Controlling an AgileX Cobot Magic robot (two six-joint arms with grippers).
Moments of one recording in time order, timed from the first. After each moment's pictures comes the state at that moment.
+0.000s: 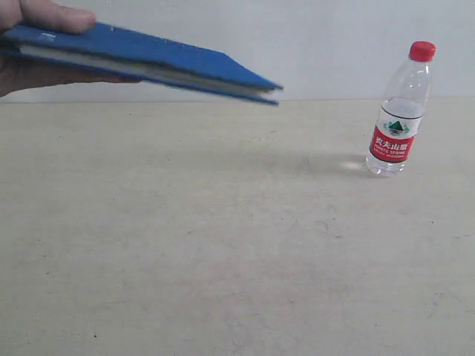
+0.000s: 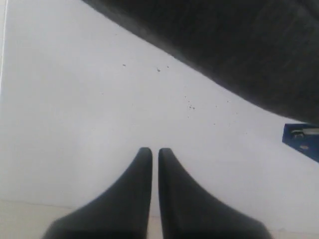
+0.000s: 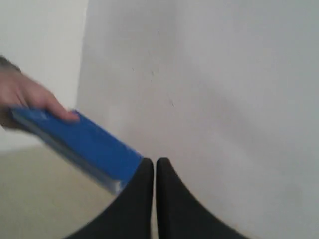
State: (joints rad) left arm -0.21 0.00 -0.08 -1.05 -0.28 1.00; right arm 0.66 0.39 -0.47 -1.74 -0.03 1.60
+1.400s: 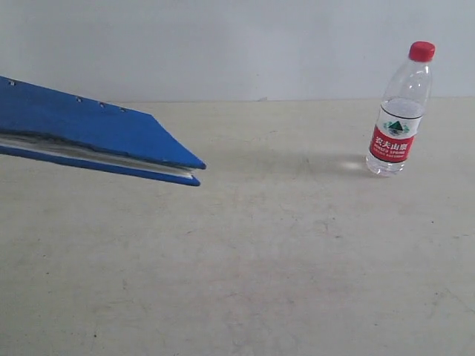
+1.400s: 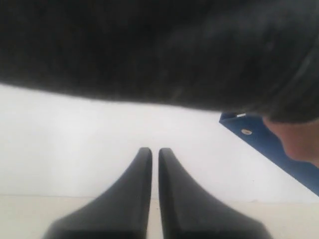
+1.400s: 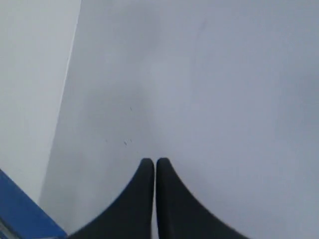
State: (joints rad) left arm -0.21 0.00 -0.08 -1.05 -0.16 1.01; right arm 0.19 0.00 -0.15 -0.82 -0.50 0.86
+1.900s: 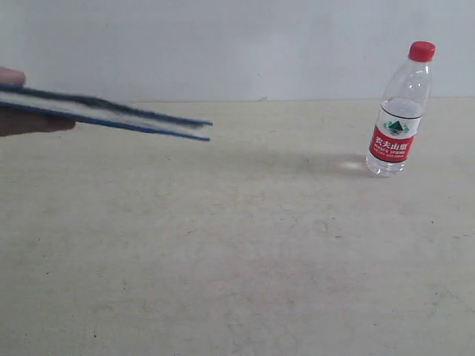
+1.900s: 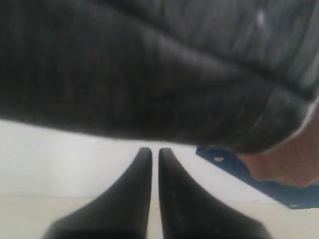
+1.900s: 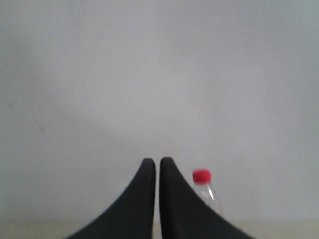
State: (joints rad) left arm -0.21 0.00 -0.08 -1.05 -0.16 1.01; right arm 0.19 0.00 -0.15 0.03 -0.08 0.11
